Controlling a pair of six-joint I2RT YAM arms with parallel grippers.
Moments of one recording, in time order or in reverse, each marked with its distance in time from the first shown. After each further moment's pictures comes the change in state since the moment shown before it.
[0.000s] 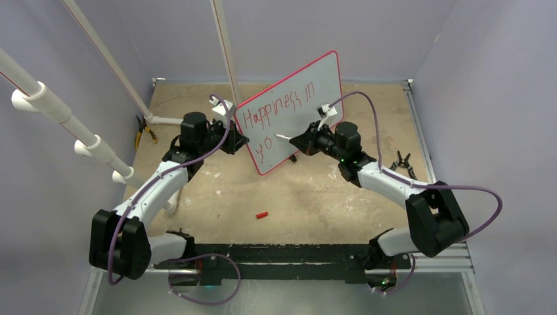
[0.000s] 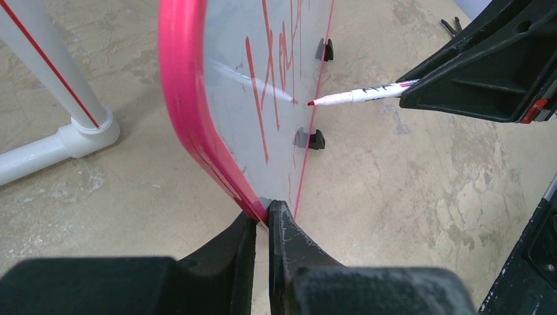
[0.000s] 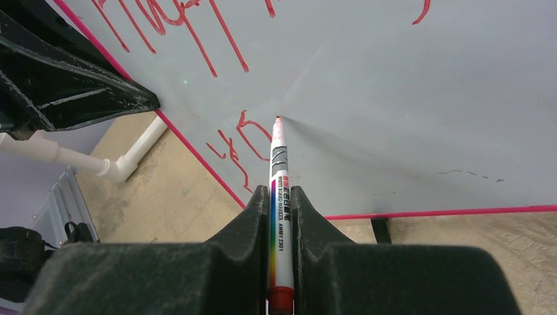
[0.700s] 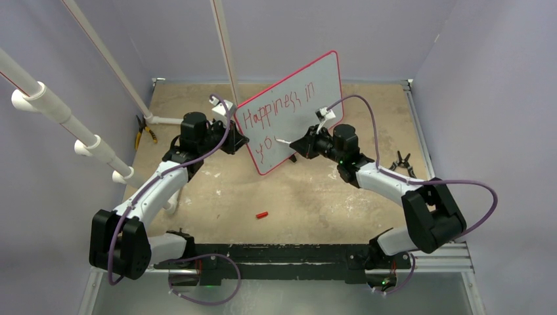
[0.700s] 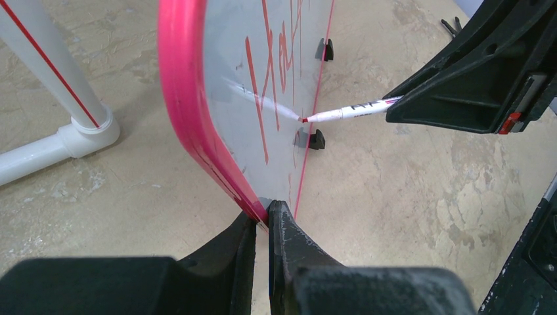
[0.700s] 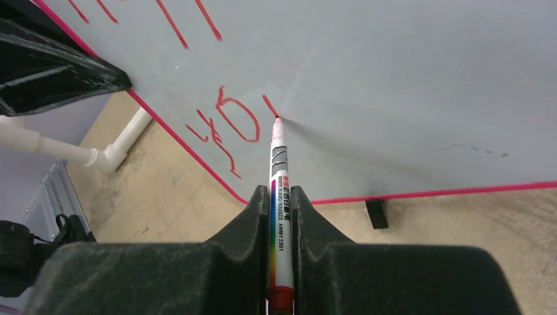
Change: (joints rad) left arm 0.000 0.000 0.000 0.000 0.000 0.000; right arm 0.000 0.034 -0.013 0.006 -0.004 0.001
